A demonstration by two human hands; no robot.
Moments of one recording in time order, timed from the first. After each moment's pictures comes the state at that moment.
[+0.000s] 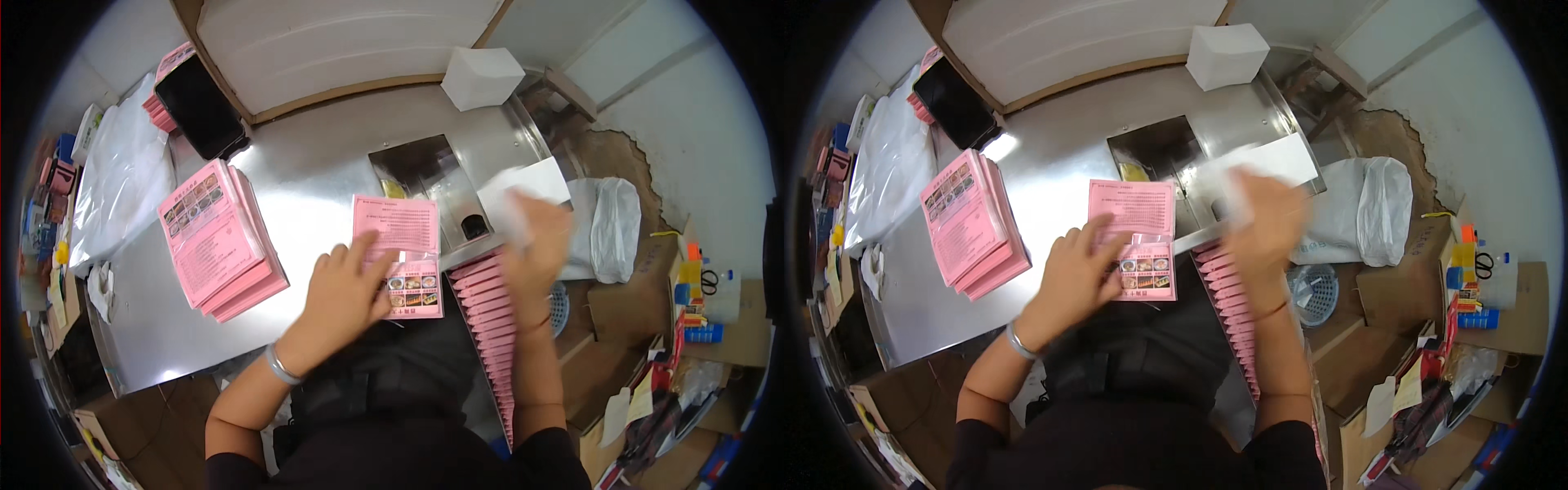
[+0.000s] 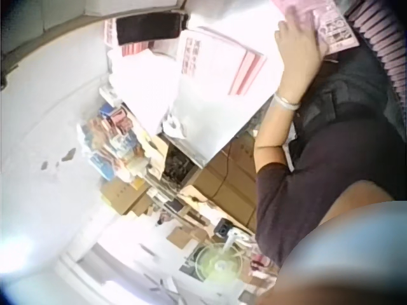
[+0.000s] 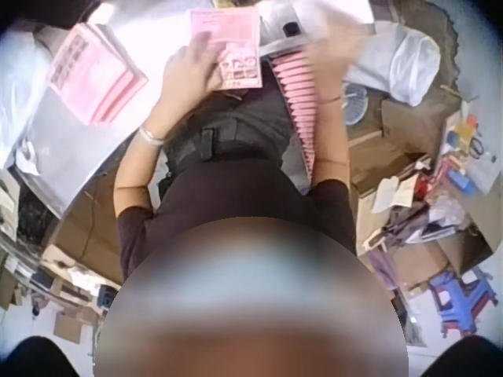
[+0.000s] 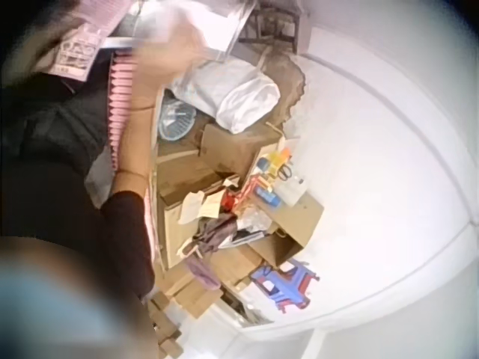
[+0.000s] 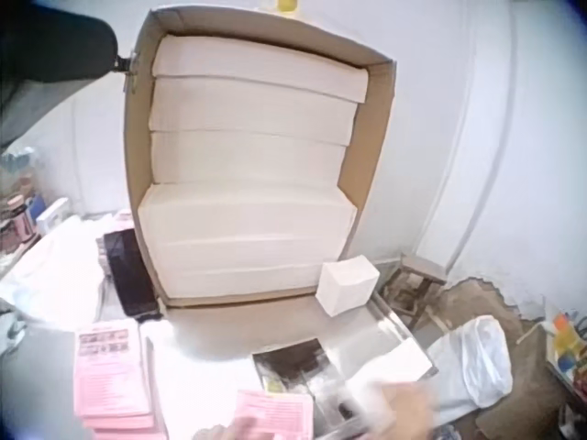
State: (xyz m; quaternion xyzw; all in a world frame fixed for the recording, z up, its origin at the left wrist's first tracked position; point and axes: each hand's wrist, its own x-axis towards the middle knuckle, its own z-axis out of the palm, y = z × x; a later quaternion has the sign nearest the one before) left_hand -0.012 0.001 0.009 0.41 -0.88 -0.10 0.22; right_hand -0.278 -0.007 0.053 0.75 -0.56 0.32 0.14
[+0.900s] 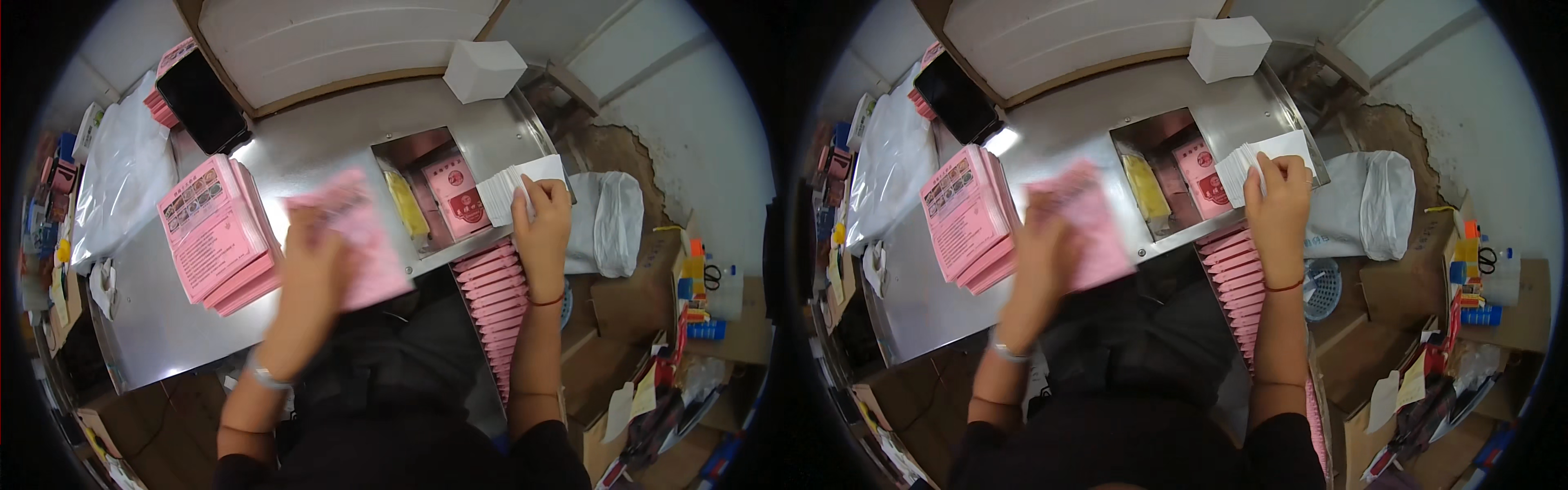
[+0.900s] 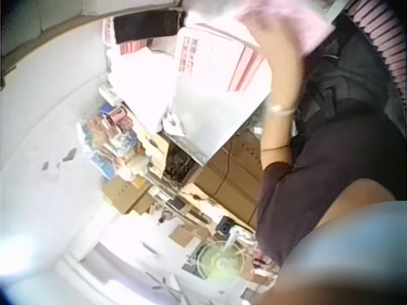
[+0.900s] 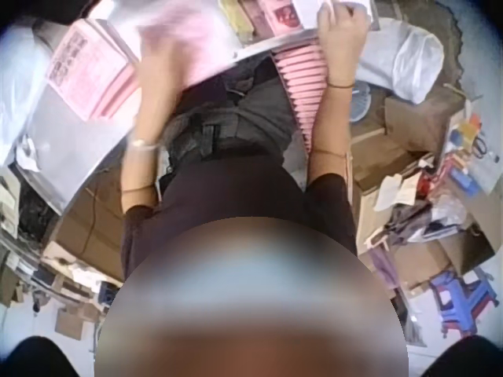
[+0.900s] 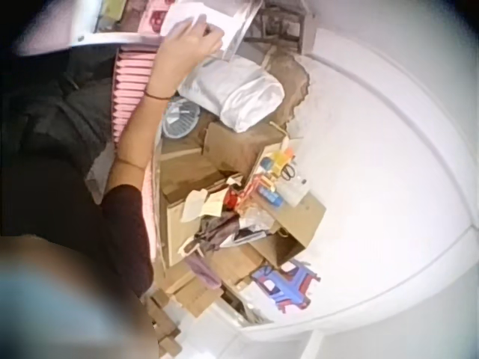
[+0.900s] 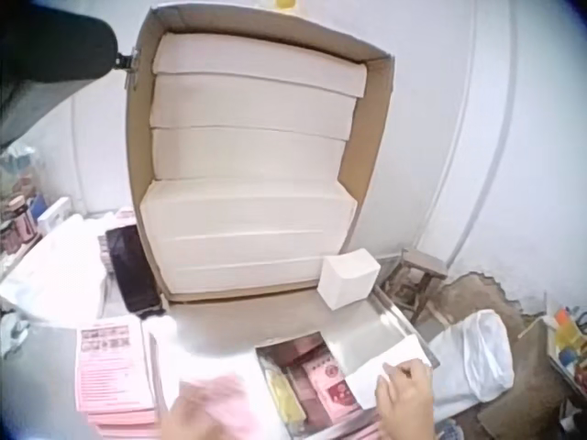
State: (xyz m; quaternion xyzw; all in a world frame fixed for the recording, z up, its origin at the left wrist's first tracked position) left_hand 0.005 -0.006 0.021 0.50 -0.79 -0.13 0.33; right_hand -0.298 -0.017 0.047 0.67 -0.67 0.30 0.09
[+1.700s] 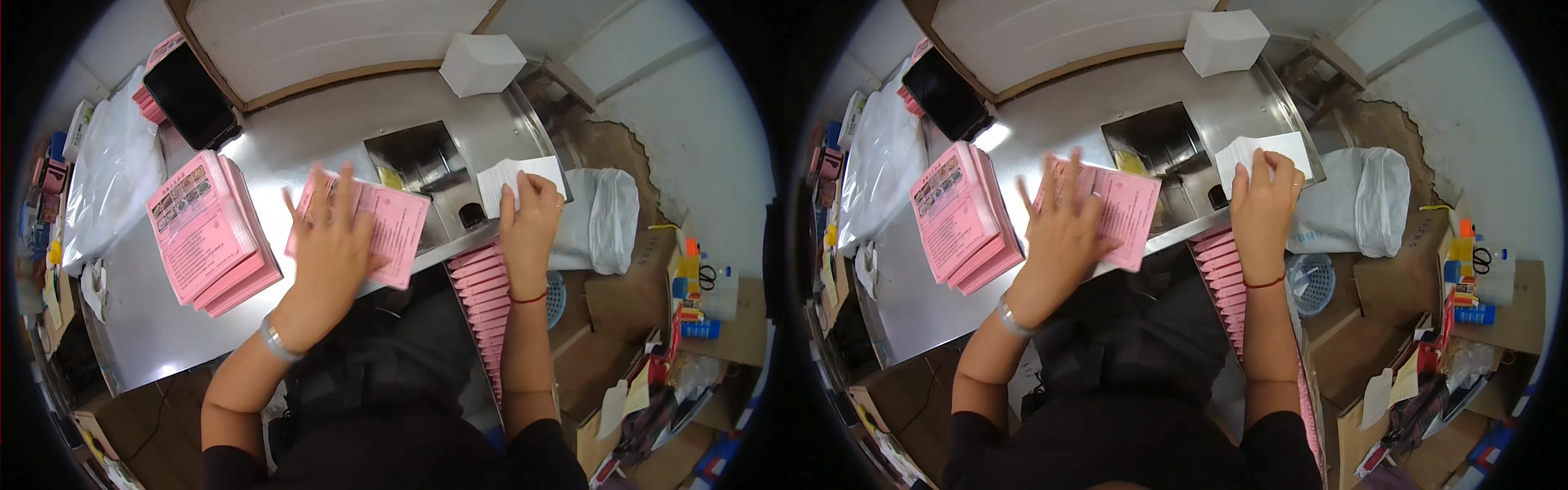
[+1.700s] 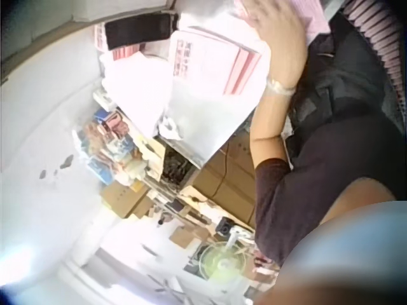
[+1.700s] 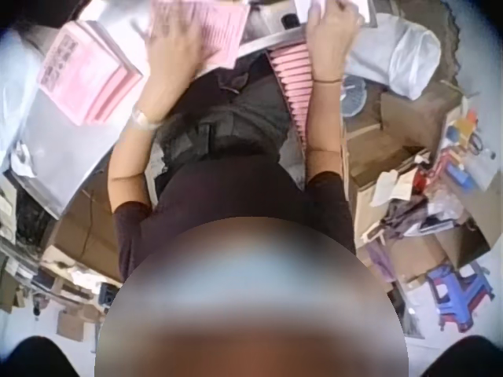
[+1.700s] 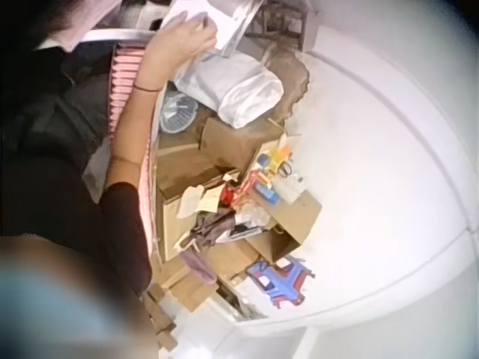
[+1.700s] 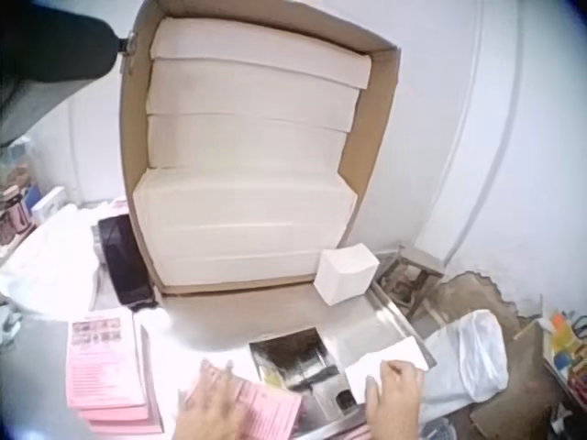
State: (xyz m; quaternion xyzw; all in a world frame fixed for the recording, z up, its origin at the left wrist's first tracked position) left_hand -0.022 -0.020 0.032 0.50 -0.85 0.03 0.13; right_hand -0.280 -0.015 0.040 0.65 -0.67 0.32 0.14
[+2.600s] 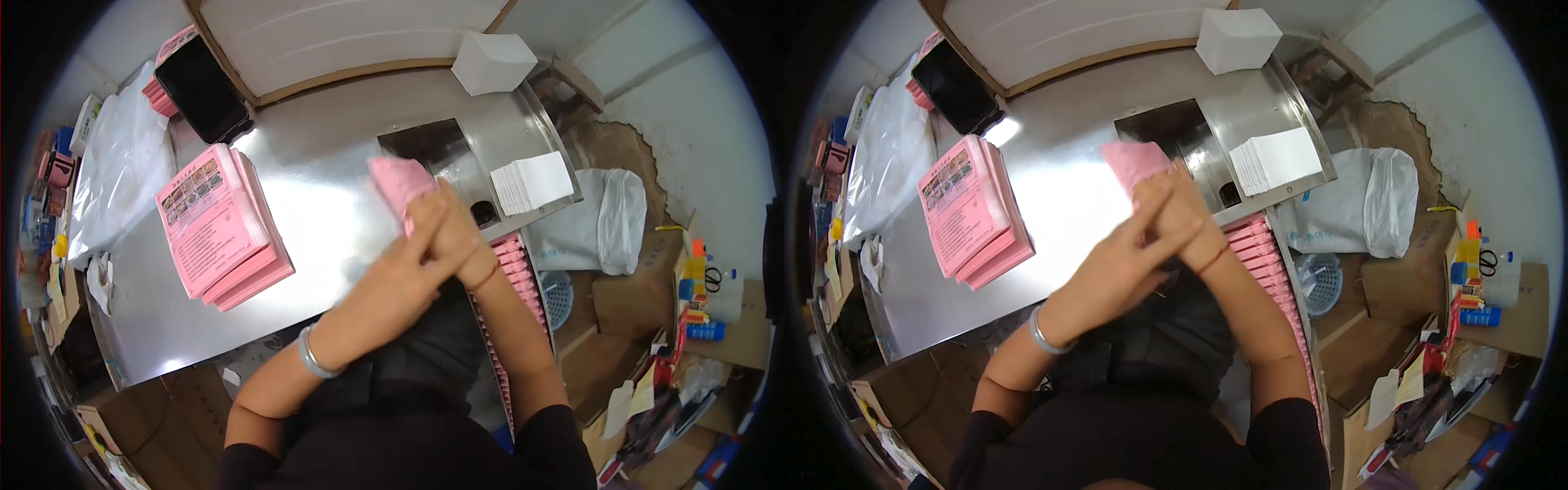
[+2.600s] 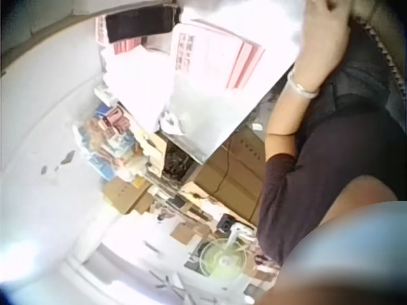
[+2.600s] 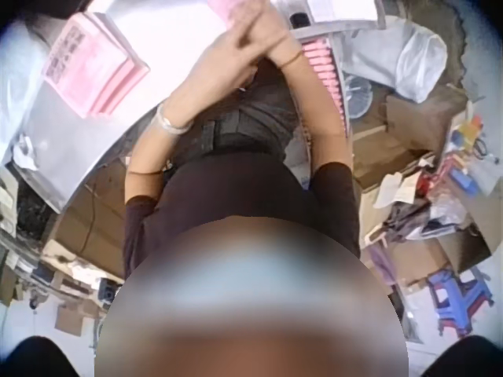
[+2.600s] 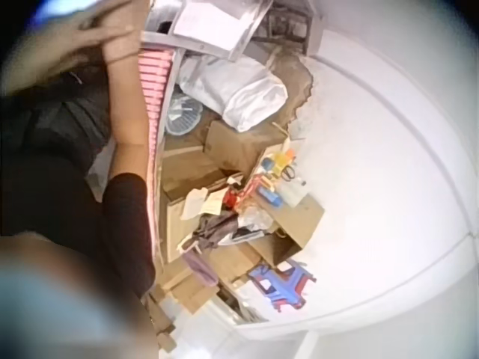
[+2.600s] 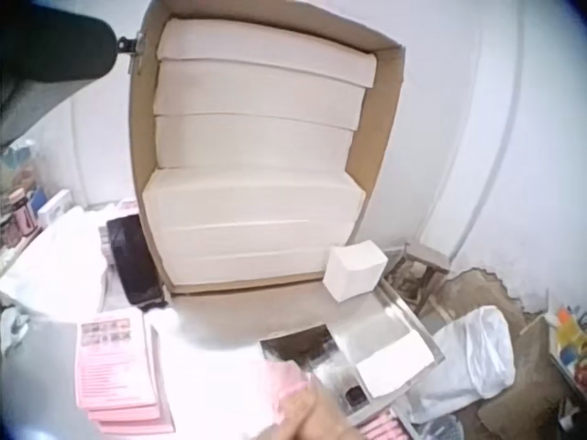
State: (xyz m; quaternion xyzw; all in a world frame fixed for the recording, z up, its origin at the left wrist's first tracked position) left_hand -0.042 0.000 0.037 0.29 -0.86 -0.27 0.31; right_hand -0.207 -0.050 -0.004 0.86 -0.49 0.09 -0.07
